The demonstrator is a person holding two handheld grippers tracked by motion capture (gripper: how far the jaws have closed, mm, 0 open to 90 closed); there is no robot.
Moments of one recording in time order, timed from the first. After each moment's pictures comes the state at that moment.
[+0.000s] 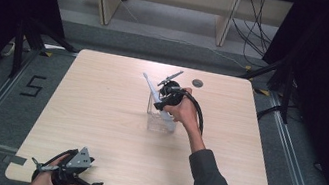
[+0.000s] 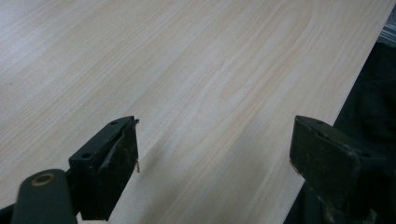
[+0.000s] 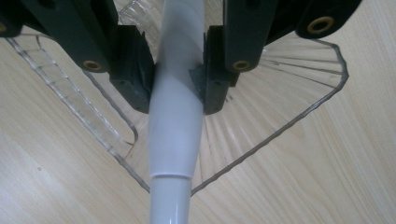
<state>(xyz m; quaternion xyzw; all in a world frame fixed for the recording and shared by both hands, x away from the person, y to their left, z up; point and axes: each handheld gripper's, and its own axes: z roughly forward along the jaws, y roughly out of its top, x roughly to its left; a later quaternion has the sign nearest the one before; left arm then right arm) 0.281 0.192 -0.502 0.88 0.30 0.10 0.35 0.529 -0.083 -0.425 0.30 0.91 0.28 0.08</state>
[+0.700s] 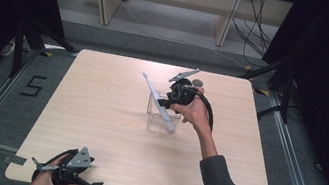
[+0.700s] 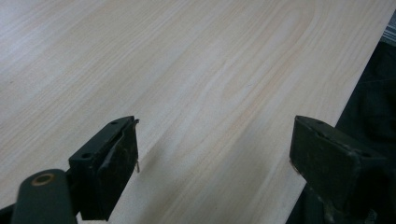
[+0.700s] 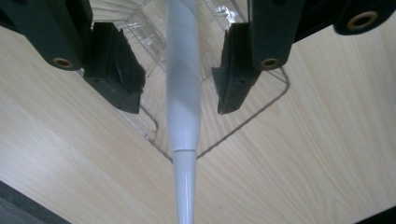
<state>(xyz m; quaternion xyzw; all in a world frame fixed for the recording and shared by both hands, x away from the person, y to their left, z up) 0.281 0.192 -0.503 0.88 0.30 0.10 0.35 0.512 -0.111 -0.393 0.31 0.88 0.35 0.09</state>
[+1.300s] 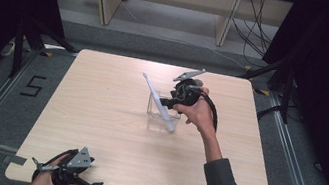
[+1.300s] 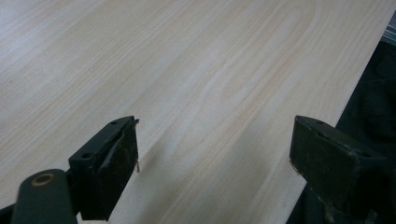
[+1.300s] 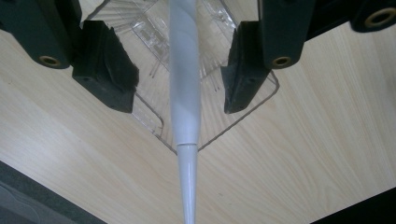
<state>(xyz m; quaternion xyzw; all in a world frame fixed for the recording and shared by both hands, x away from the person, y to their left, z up) 0.282 0.192 -0.503 0.88 0.30 0.10 0.34 0.504 -0.121 -0.385 0.31 0.87 0.37 0.11</state>
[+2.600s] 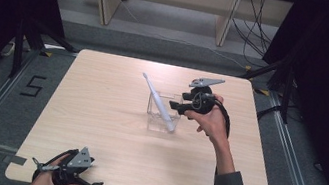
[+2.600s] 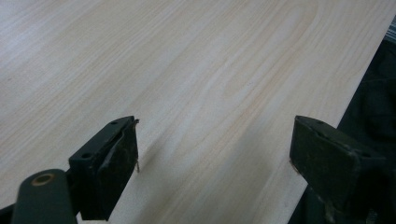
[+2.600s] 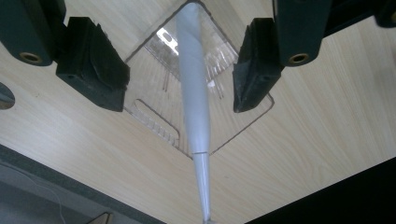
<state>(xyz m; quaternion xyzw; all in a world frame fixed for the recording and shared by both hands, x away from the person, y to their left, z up) 0.283 0.192 -0.505 0.88 0.30 0.10 0.34 0.481 -0.159 -0.381 0.33 0.84 0.42 0.11</state>
